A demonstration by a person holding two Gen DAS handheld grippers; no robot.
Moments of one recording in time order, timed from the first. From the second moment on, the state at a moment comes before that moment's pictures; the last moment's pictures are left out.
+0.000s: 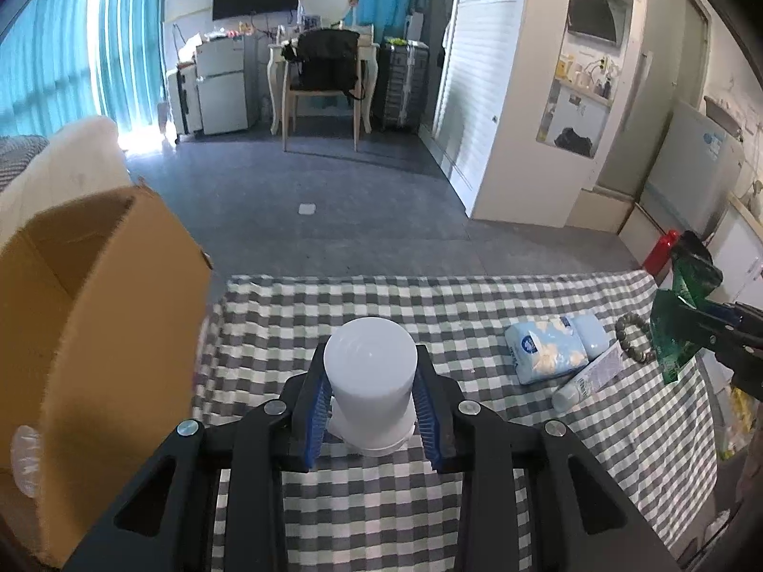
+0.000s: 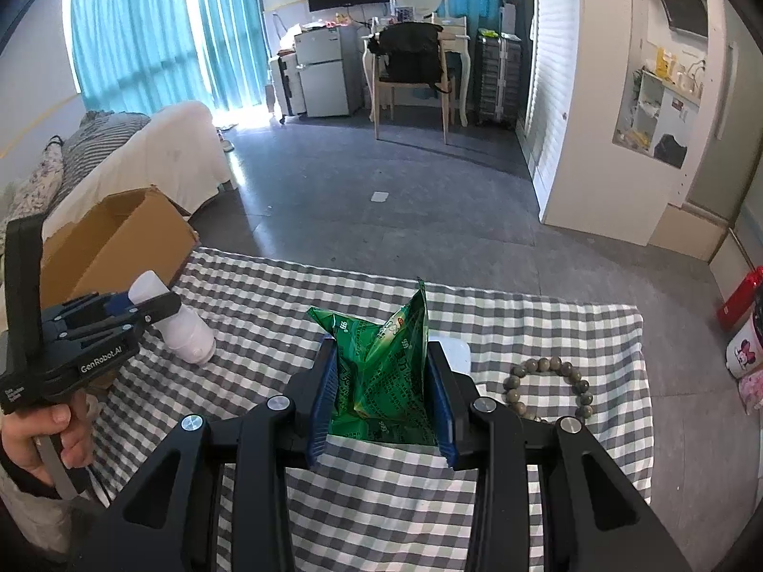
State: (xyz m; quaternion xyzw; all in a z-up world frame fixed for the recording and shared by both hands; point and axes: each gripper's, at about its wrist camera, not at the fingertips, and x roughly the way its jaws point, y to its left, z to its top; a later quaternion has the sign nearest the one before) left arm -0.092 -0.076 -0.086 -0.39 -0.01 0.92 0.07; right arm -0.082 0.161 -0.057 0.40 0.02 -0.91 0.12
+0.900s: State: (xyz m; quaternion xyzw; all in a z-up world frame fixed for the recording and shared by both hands) left arm 0.018 -0.219 0.037 -0.28 -0.03 0.96 -0.08; right arm -0.040 0.019 0.028 0.30 0.07 -0.91 0.26
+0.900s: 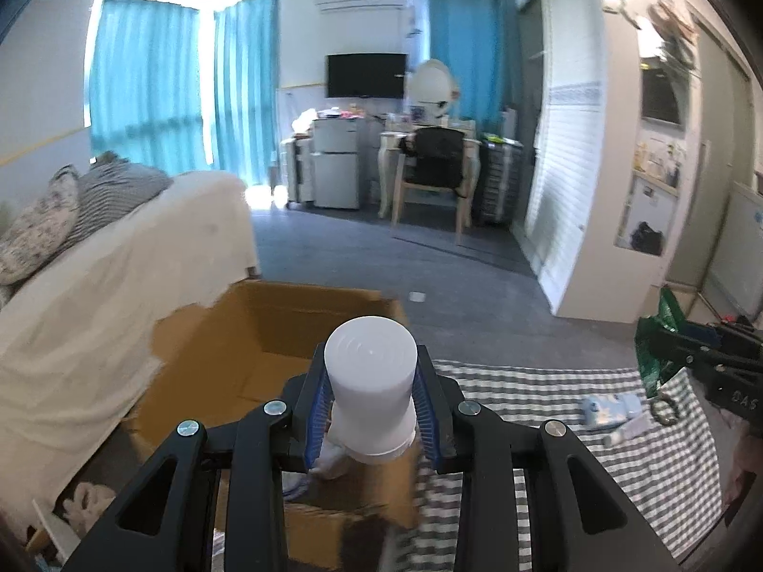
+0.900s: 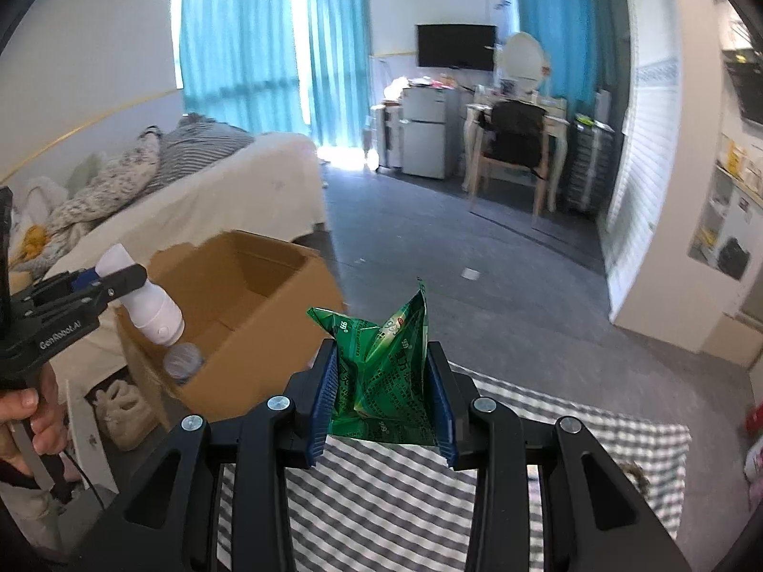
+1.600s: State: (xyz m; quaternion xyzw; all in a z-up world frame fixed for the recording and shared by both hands) left arm -0.031 -0.303 -0.011 -0.32 -0.04 0.93 -0.15; right arm -0.081 -0.093 0.027 0.29 0.10 -0.88 0.35
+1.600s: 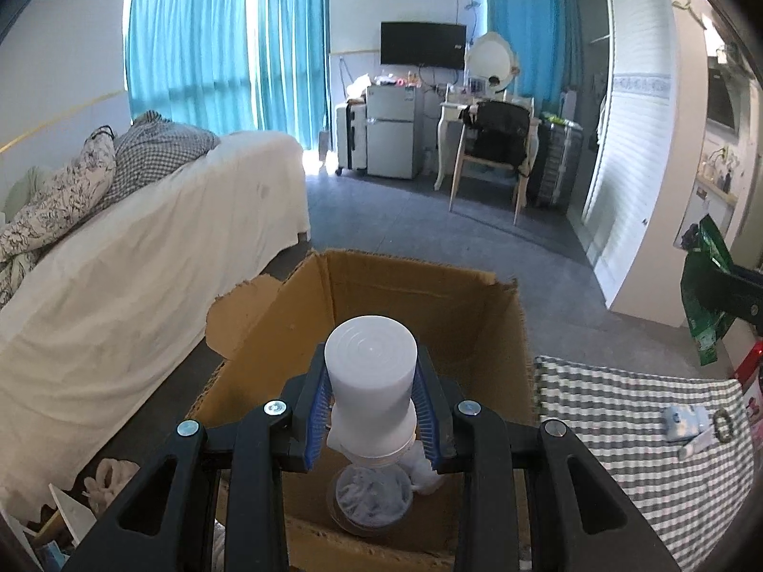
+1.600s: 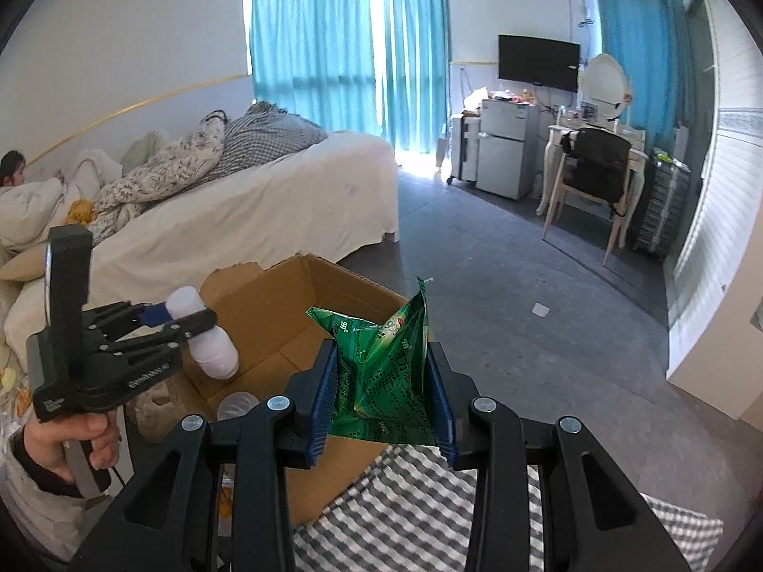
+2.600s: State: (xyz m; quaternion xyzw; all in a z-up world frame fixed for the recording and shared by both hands) left arm 0.001 -0.358 0.001 -0.30 -0.08 0.92 -0.24; right arm -0.130 -0.197 -0.030 0.32 0.11 -0.84 0.42
